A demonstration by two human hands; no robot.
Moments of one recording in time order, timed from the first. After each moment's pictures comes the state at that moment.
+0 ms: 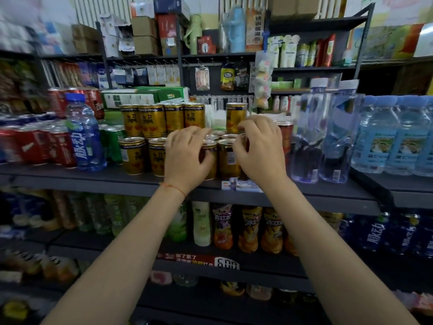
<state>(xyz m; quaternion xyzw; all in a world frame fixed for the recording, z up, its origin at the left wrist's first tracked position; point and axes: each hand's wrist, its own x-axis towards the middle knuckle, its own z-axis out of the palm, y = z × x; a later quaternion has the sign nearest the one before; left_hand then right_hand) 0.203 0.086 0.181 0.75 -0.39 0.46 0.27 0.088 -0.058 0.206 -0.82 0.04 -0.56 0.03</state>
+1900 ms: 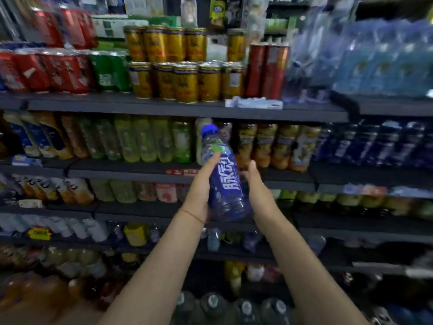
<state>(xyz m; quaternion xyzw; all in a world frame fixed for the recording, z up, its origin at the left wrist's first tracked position) -0.005 0.172 0.049 0.45 -0.08 -0.35 0.81 -0.082 0.083 0.040 -0.63 0.24 -0.18 0.71</state>
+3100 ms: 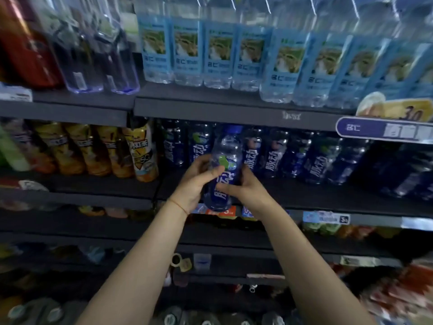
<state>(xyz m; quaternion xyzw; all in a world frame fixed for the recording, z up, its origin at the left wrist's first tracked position) -0.129 -0.303 -0.016 0.53 -0.25 -0.28 0.76 -0.234 -0.423 -0.011 -0.72 0.21 -0.13 0.65</state>
